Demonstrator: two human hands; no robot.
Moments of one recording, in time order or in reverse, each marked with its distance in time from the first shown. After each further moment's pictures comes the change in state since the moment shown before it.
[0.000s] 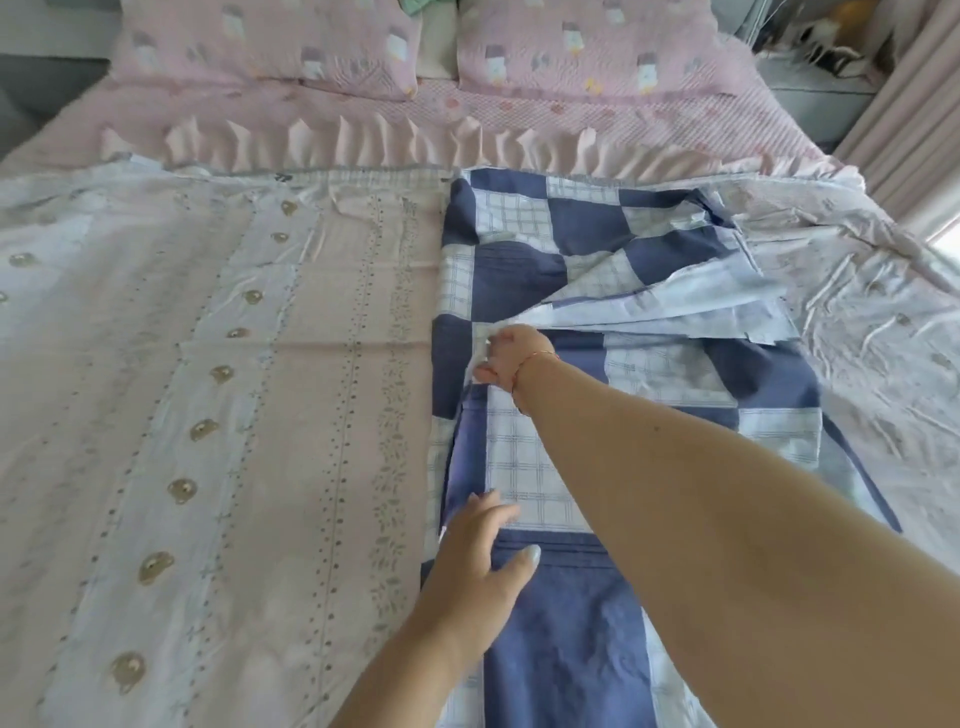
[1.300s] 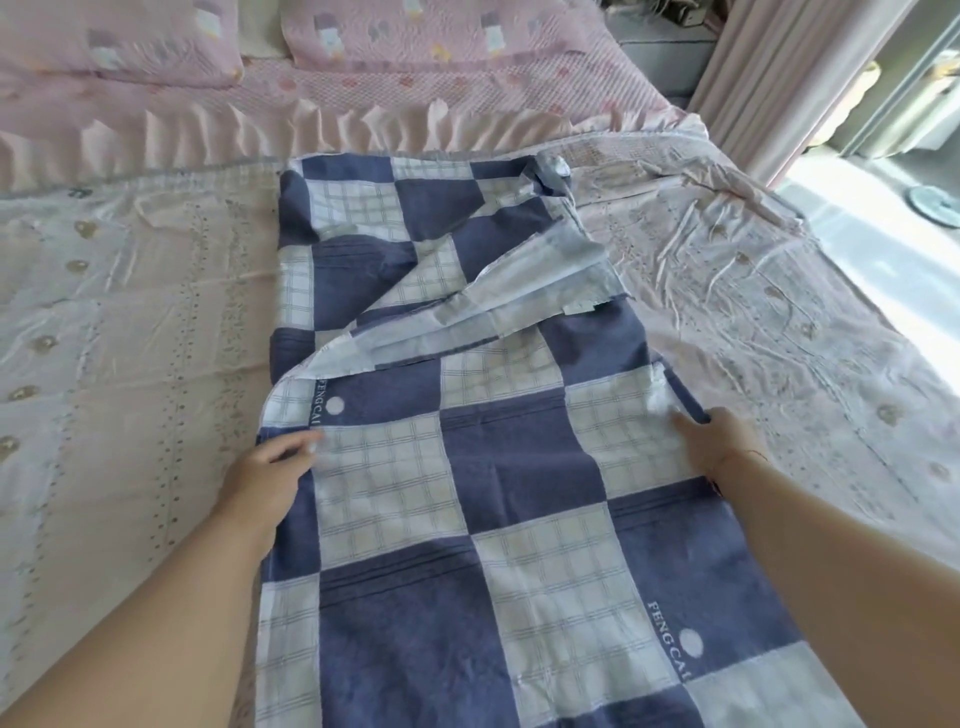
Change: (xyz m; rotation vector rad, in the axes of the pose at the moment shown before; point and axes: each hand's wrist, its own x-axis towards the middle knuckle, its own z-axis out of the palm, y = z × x) left_hand 0.117 0.009 -0.047 -0.212 0.305 -0.217; right_hand -0.019 0.304 -0.176 -0.039 0.024 0.533
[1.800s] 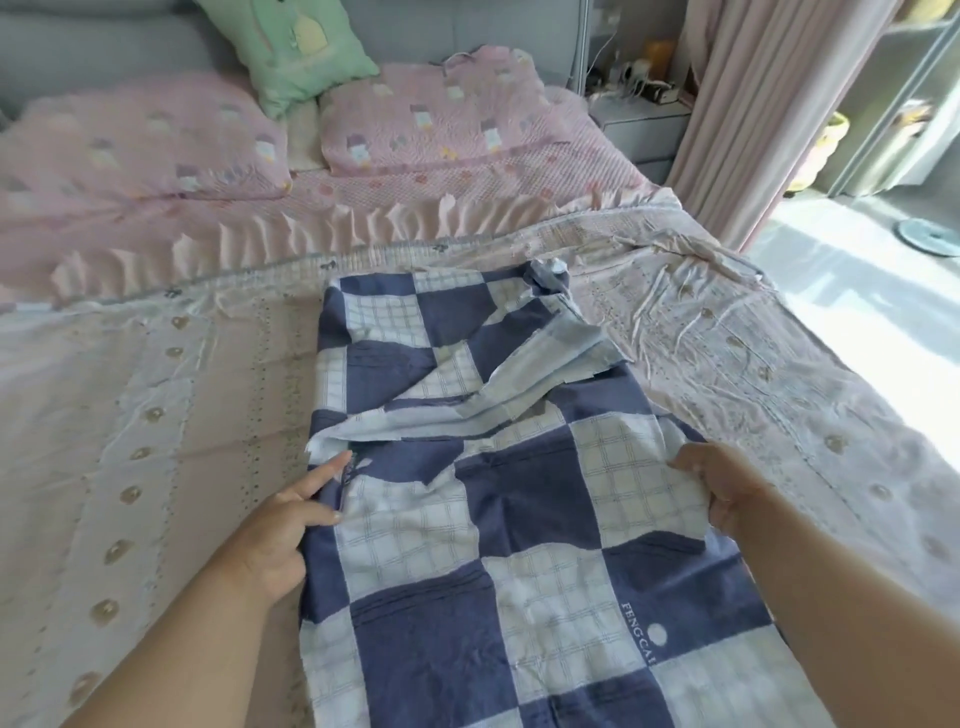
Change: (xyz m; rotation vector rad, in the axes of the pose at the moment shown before) left_hand -0.095 0.085 -0.039 -0.418 -0.256 -0.199; right_hand -0.072 -0.014 -0.071 0.834 -0.381 0.145
